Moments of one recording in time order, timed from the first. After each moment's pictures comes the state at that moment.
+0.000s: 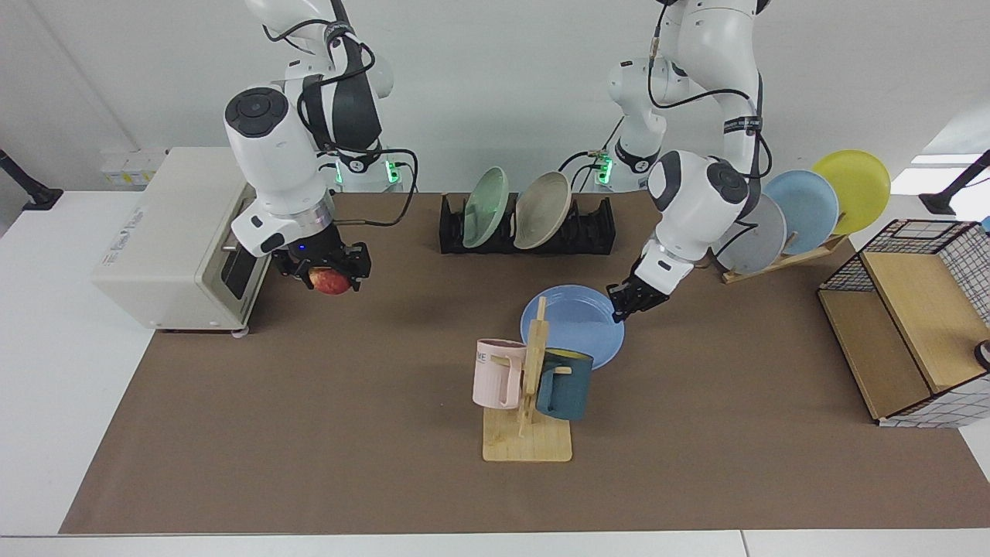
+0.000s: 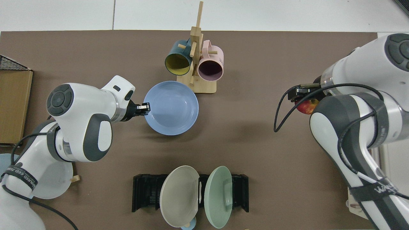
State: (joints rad) left arm -0.01 0.19 -0.27 -2.04 -0.29 2.36 -0.20; right arm 0.10 0.15 0.05 -1.71 -0.02 1.88 0.21
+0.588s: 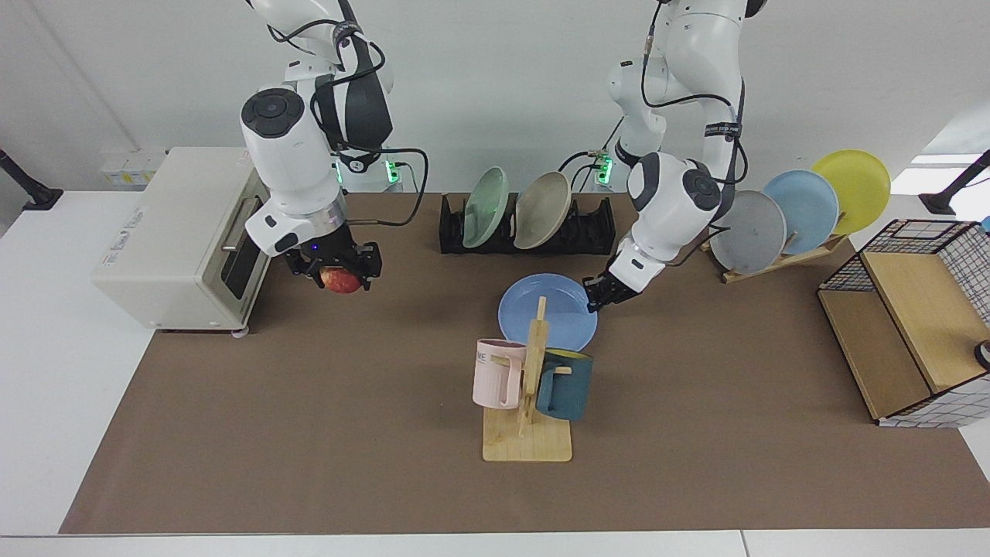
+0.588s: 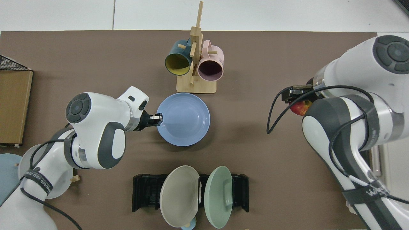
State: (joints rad) left arm -0.01 0.19 -0.33 -2.11 -0.35 2.37 -0.19; right arm 0.13 0.15 0.05 -1.71 -0.02 1.88 0.24
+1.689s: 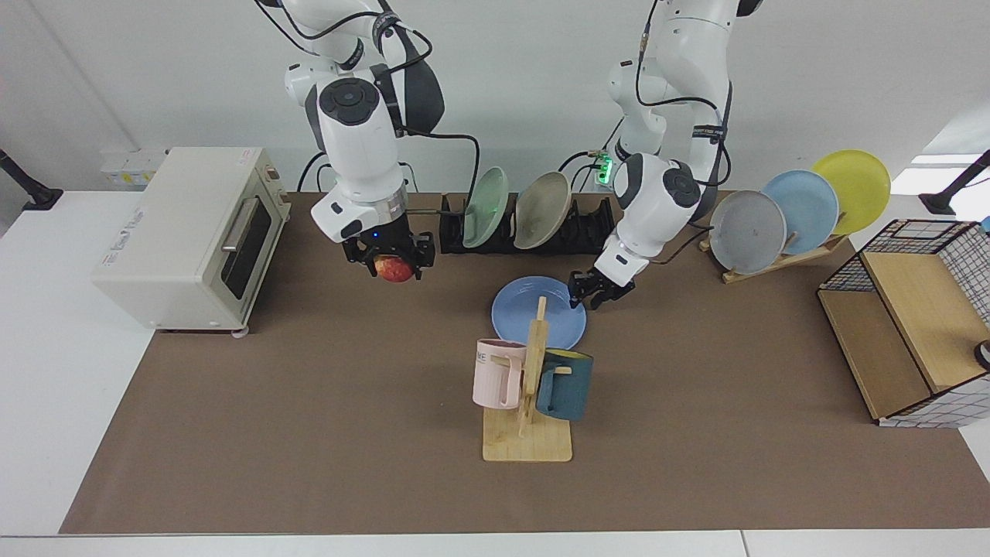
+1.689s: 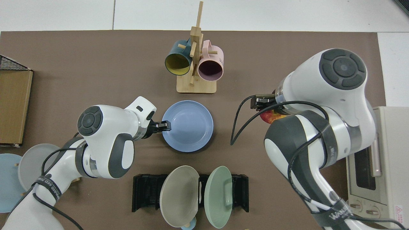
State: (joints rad) left arm -0.02 0.17 -0.36 -2.19 -0.36 2.46 -0.18; right arm 0.27 0.15 0.05 -1.71 -0.01 1.88 0.43
